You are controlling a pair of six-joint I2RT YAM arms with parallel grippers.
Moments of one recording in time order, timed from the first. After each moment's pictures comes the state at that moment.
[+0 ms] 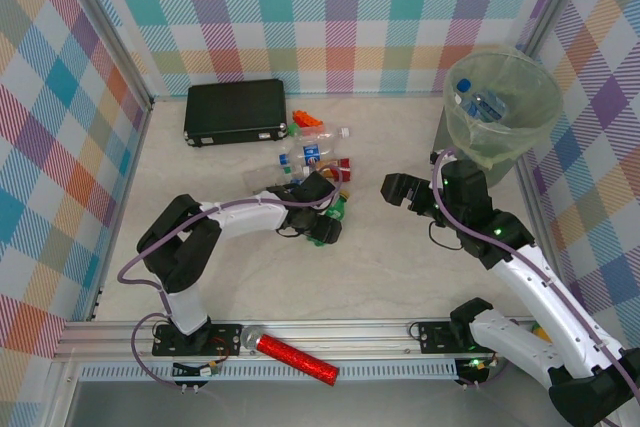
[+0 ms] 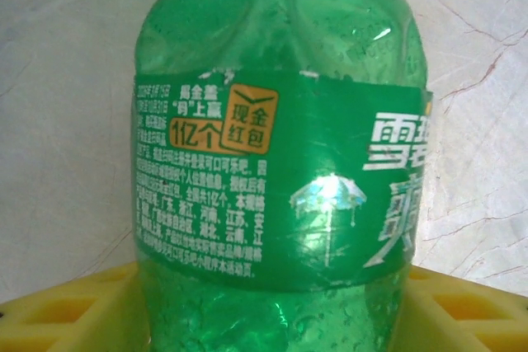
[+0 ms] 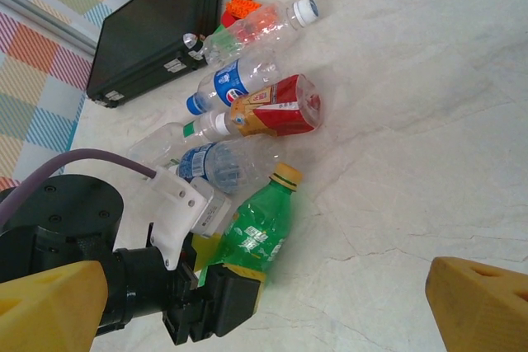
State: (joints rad) left arm -0.79 1.78 1.08 -0.45 0.06 -0.32; right arm 0.50 0.85 0.90 -0.60 -0.07 0.66
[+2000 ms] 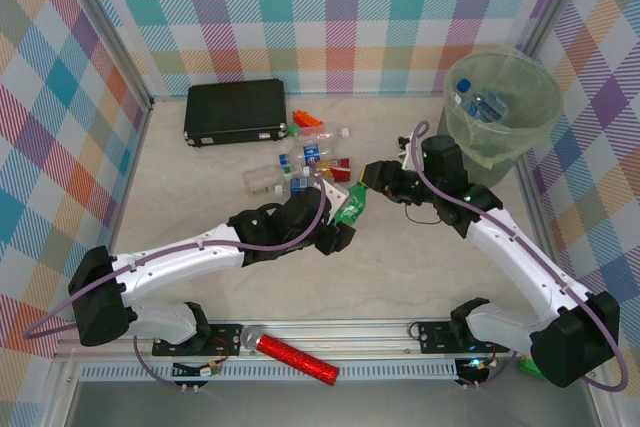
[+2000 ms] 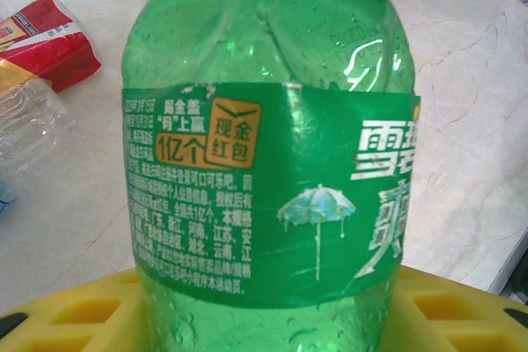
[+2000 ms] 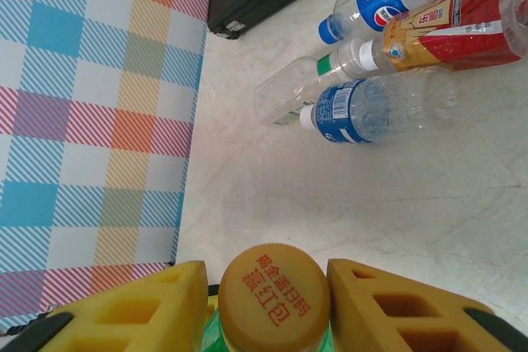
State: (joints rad) left arm -1.05 1.32 1.02 -0.42 -0.13 -0.32; right arm 0.46 1.12 0.95 -0.36 -0.51 0.83
